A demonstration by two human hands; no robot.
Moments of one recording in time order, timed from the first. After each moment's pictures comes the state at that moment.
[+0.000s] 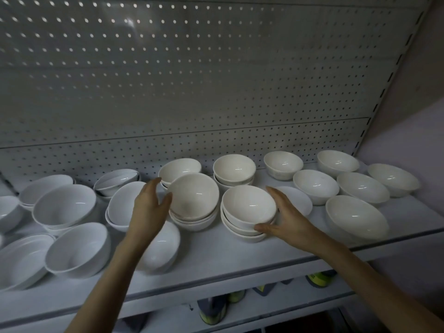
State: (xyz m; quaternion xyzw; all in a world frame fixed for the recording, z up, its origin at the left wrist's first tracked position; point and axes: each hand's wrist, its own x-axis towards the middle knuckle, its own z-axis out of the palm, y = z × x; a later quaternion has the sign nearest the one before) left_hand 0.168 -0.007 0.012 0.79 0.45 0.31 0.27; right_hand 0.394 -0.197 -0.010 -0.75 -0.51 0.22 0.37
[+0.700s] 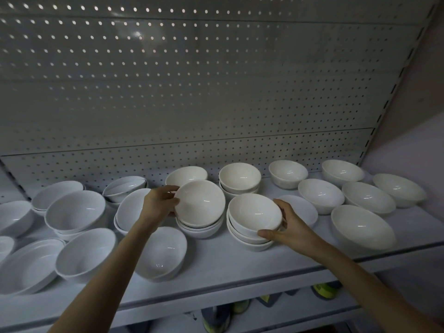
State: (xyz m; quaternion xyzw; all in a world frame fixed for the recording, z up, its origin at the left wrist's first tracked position) left_hand 0.181 0.031 0.009 0.70 0.45 0.28 0.49; right_hand 0.396 -0.190 -0.020 -0.72 -0.43 0.31 0.45
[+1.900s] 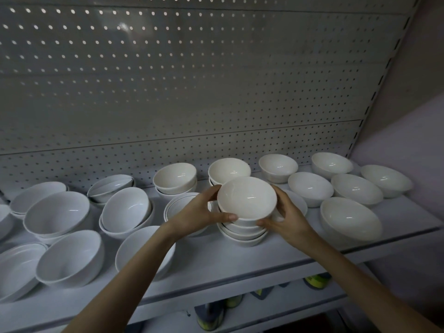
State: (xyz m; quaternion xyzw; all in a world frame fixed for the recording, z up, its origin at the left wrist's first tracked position) left_hand 0.237 -0.031 0.013 0.83 0.18 0.13 0.51; right_hand 0.400 -0.194 -0.021 -0.66 -0.44 0.25 0.56
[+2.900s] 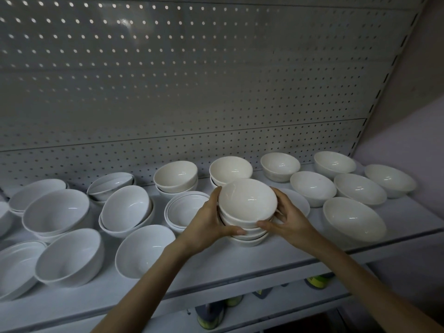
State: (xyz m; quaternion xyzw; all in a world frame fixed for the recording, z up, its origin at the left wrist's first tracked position) left_hand 0.243 -0.047 -0.019 0.85 0.18 0.21 0.45; right_hand 0.404 -0.195 -0.019 -0.64 -0.45 0.31 0.54
